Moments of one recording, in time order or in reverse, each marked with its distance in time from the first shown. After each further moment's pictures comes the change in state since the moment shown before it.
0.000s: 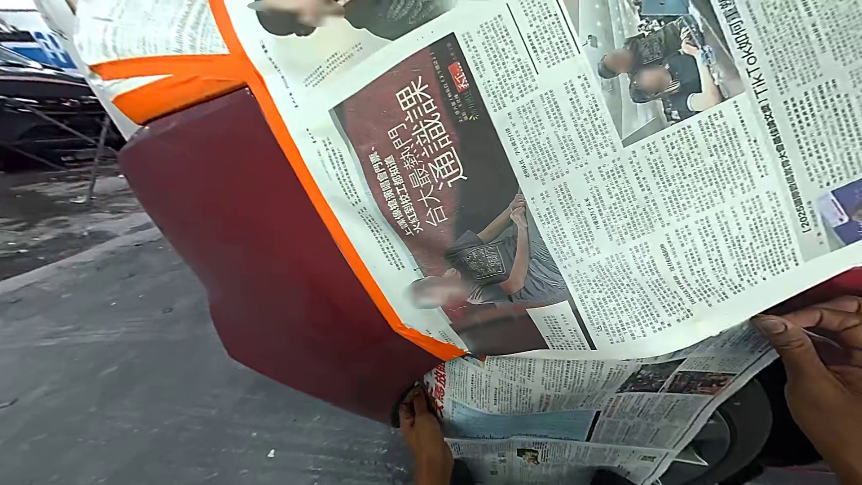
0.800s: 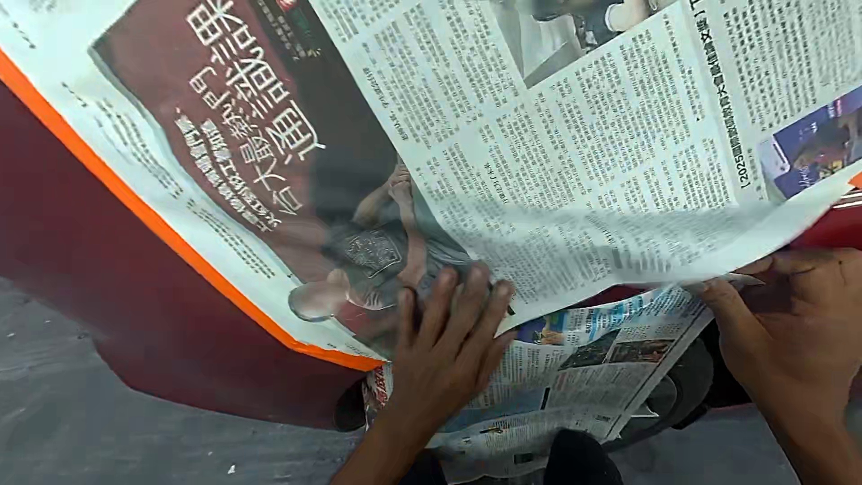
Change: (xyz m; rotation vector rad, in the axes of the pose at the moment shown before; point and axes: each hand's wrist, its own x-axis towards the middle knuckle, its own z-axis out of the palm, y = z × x) left_hand -0.074 0.132 0.105 0.686 -0.476 1.861; right_hand 0.012 0.009 0.002 -0.070 0.007 -0.024
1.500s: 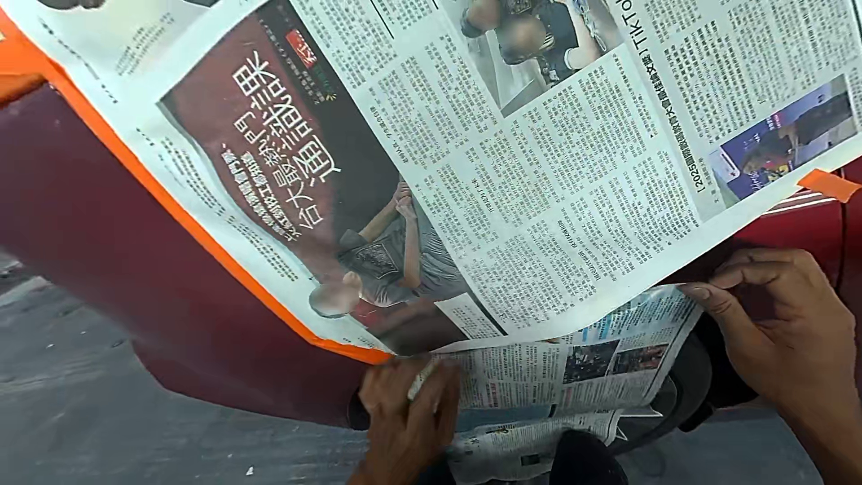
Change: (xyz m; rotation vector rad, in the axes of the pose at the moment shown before) left_hand -0.064 -0.005 -0.031 -0.074 0.062 -0.130; right_hand 0.001 0.013 -0.020 0.237 -0.130 -0.086
